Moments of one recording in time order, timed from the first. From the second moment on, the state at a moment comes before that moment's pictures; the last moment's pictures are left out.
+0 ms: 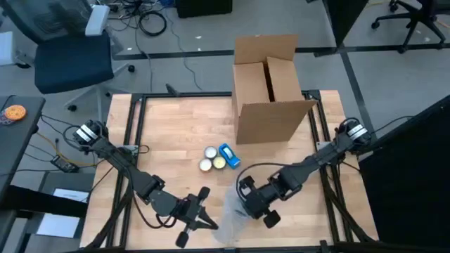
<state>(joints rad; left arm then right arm) -0.69 1.54 1.05 0.36 -0.26 -0.19 0.55 1.73 1.39 -0.60 0.08 -0.03</state>
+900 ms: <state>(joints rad) -0.69 1.55 1.04 0.35 -0.28 -0.19 0.87 1.72 1.39 -0.74 0.82 0.32</state>
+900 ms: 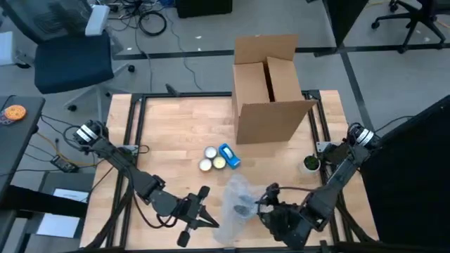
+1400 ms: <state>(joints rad) -0.69 1.55 1.04 0.35 -0.28 -0.19 0.79 1.72 1.24 -0.57 0.74 0.49</state>
